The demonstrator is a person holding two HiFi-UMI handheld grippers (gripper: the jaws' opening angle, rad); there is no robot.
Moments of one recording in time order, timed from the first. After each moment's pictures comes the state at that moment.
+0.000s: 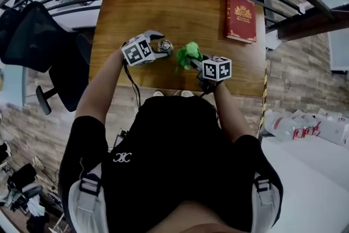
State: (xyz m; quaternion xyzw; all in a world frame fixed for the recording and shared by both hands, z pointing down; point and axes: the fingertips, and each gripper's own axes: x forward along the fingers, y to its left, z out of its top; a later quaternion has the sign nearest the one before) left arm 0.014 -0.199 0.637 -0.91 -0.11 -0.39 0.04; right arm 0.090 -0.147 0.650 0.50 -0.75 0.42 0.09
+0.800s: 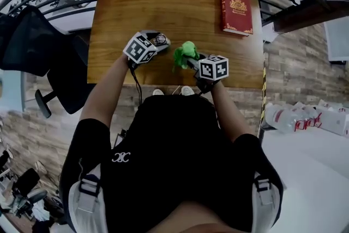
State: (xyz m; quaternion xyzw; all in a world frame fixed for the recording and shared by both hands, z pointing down) left arm 0.022 -0.218 0.655 -0.92 0.03 -0.37 -0.10; right arm 0.080 -0.128 0.649 0.51 -0.75 0.42 0.08
